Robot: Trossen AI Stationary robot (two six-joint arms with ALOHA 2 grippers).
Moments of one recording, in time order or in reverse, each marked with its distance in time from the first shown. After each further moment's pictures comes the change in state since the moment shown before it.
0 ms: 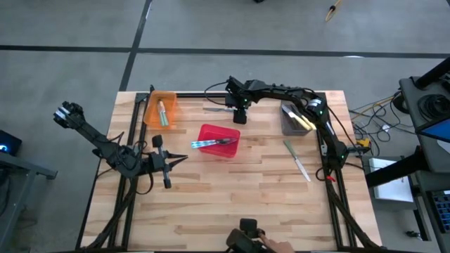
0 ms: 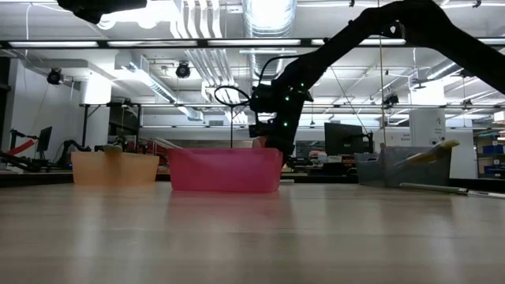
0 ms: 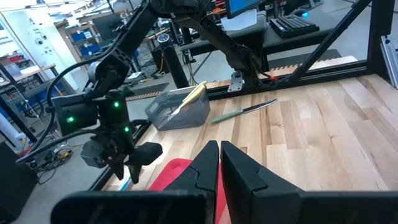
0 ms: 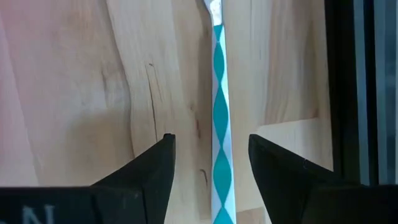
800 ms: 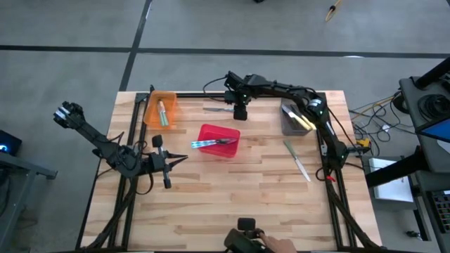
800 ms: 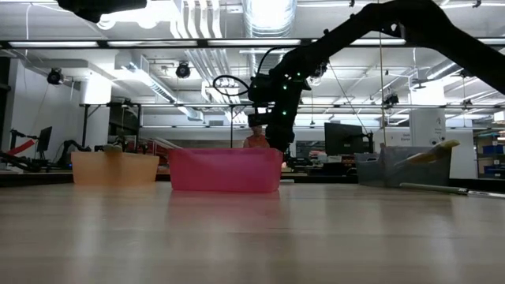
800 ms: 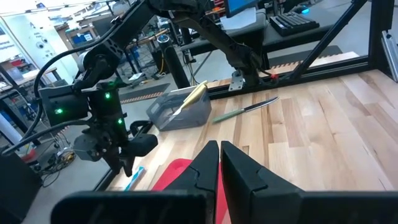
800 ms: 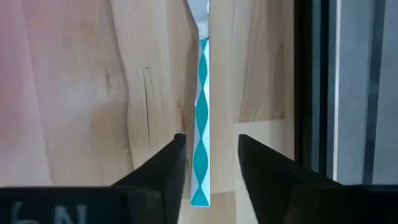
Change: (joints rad) left arm 0.000 0.000 0.000 -0.002 -0.001 0.022; right arm 0.001 0.001 0.116 -0.122 0.018 -0.067
